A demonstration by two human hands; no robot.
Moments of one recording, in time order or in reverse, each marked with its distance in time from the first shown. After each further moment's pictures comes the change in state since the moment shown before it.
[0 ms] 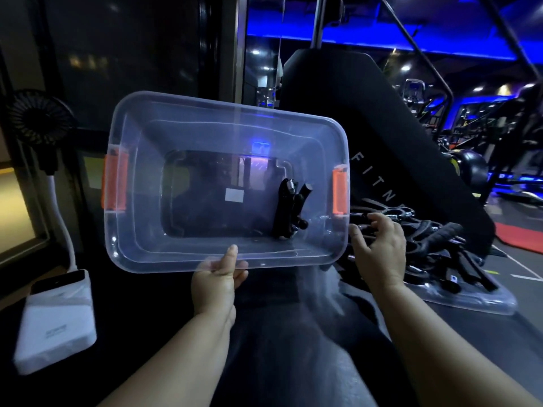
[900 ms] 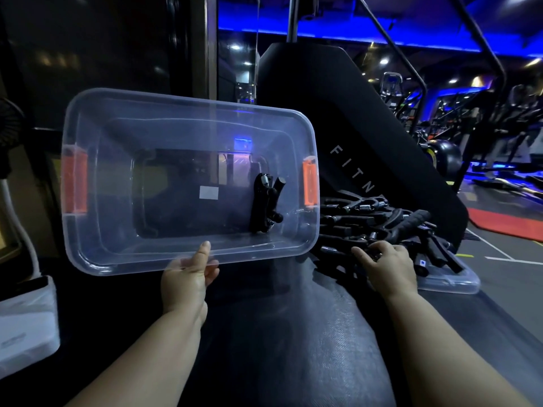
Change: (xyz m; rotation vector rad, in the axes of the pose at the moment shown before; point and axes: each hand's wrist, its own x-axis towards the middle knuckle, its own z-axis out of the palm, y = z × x) left_hand 0.002 -0.004 0.001 0.034 0.020 0.065; right_hand -0.004 0.071 -0.048 -0.321 -0.283 0.266
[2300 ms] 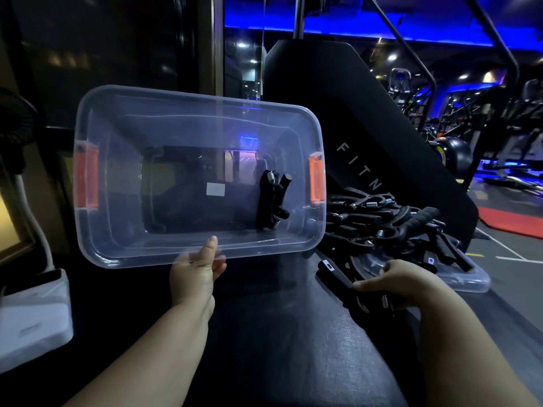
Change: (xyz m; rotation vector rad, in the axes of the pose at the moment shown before) left_hand 0.005 -0.005 -0.002 0.024 -0.017 0.011; right_hand -0.019 -0.016 -0.045 0.132 -0.656 0.187
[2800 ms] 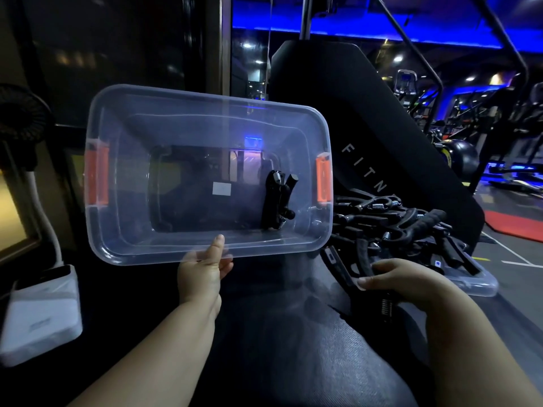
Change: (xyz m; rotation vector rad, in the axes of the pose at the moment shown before) left_hand -0.003 0.003 0.002 -0.005 0.000 -0.027; right_hand 0.003 0.000 0.002 0.118 -0.197 -0.170
